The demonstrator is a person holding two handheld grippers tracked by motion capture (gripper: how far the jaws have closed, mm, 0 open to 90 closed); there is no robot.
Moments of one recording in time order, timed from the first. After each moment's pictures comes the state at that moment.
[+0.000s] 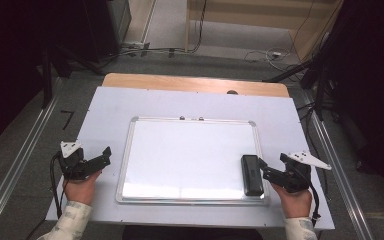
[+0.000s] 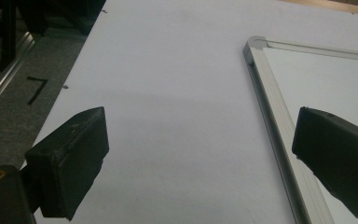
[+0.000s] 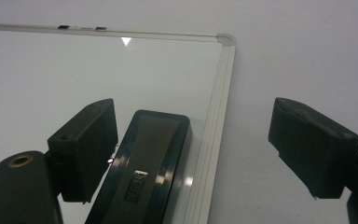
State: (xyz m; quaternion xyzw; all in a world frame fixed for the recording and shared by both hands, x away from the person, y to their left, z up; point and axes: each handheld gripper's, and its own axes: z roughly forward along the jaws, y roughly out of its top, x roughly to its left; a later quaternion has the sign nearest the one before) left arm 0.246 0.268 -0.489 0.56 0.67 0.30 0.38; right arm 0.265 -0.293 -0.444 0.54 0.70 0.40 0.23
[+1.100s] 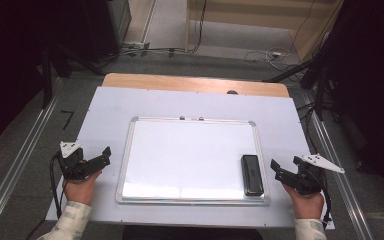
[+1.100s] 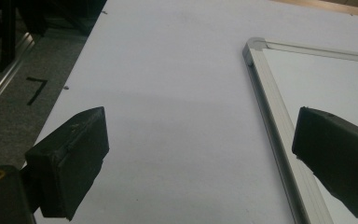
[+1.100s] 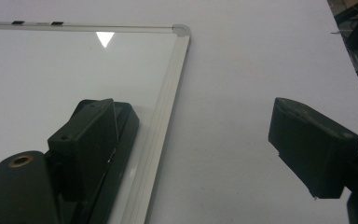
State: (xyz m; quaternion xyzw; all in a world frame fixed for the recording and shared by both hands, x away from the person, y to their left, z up) left arm 0.246 0.268 -0.489 0.56 0.67 0.30 0.38; right arm 0.265 -0.326 -0.451 0.56 0.69 0.38 0.25
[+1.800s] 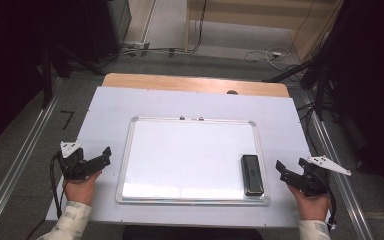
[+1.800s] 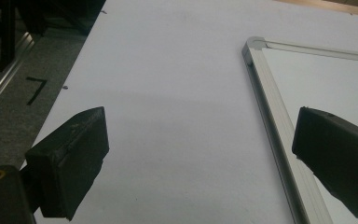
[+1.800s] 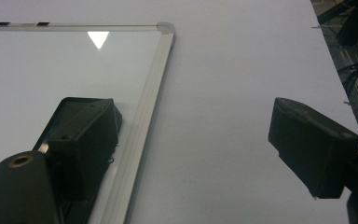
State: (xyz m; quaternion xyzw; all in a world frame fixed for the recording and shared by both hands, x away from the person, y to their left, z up) left arm 0.246 0.268 -0.489 0.56 0.67 0.30 0.38; right arm 0.262 -0.339 -0.452 0.58 0.68 0.38 0.25
